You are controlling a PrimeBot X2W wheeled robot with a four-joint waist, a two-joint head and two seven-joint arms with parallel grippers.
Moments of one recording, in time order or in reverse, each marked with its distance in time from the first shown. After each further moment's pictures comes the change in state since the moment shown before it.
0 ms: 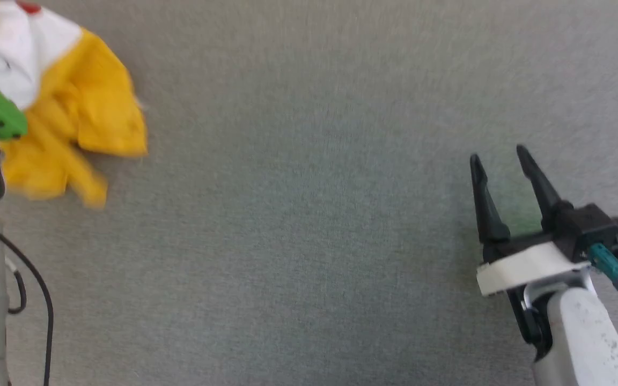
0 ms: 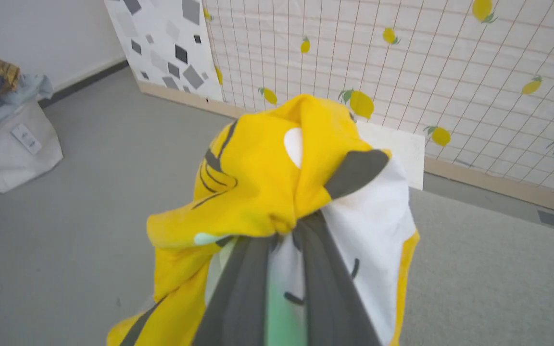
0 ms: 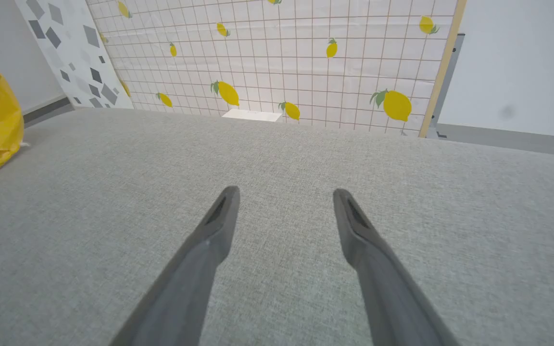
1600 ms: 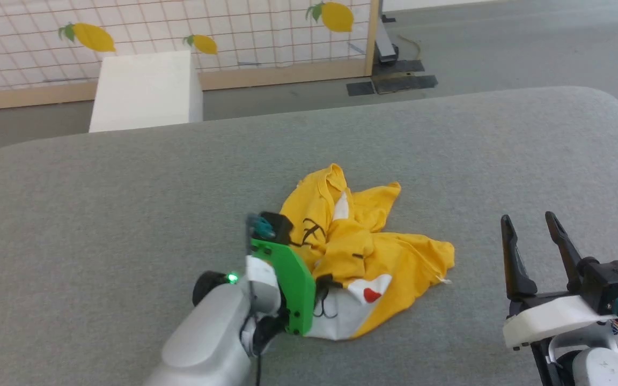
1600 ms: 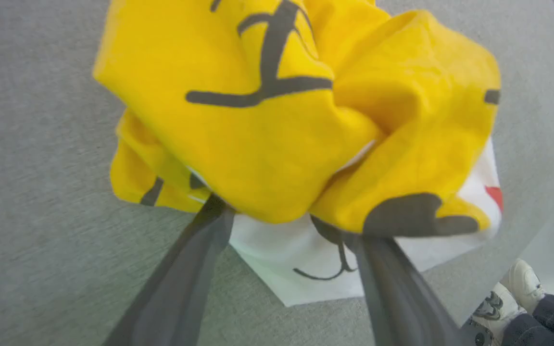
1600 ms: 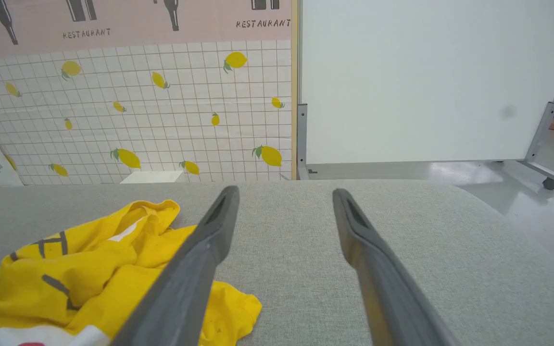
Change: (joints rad) left arm 0.232 -0.370 -0.616 0.231 -0.160 -0.165 0.319; right arm 0.200 -0.001 -0.086 -0.067 0.035 0.000 0.055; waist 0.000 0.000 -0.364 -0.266
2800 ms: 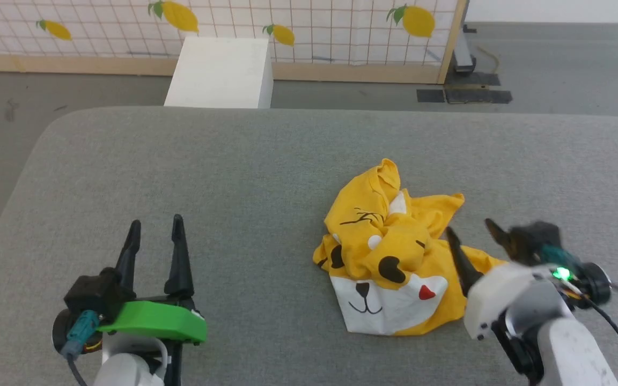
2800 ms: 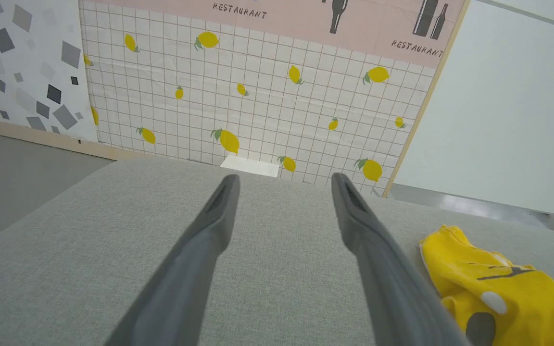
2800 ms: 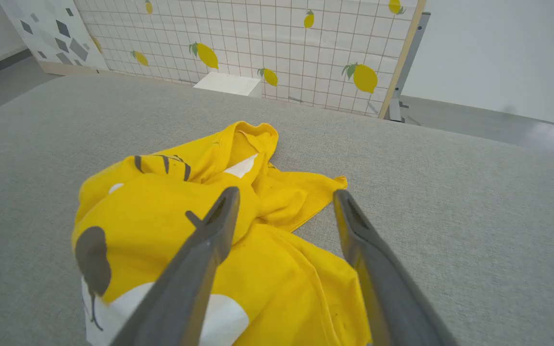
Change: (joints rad) left arm 0.423 0.030 0.512 -0.520 0.303 0.066 -0.741; right arm -0.092 0.001 0.113 0.047 -0.019 0.000 0.344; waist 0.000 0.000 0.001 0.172
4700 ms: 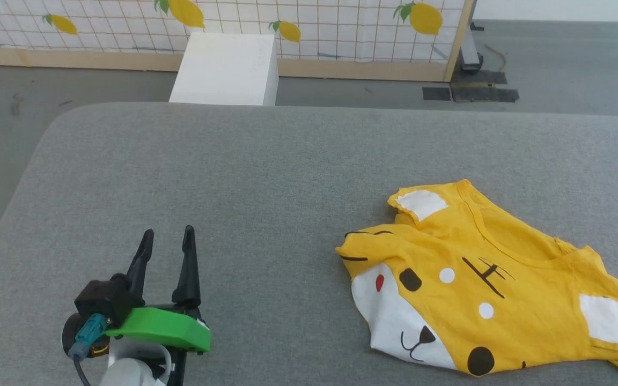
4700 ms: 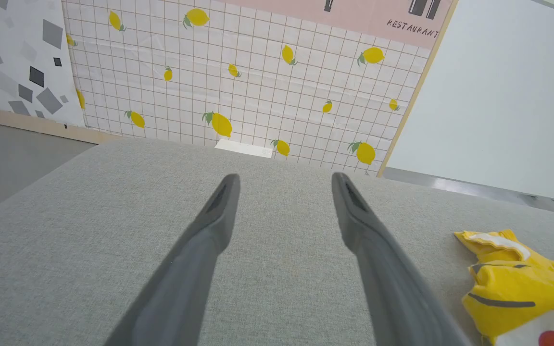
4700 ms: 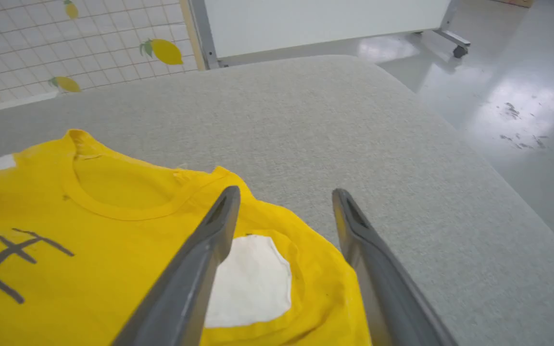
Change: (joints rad) left arm 0.001 -0.051 0.056 0.064 0.059 -0.105 0.000; right arm 0.145 -0.003 -0.605 -0.029 0.008 0.000 0.037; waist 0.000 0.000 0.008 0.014
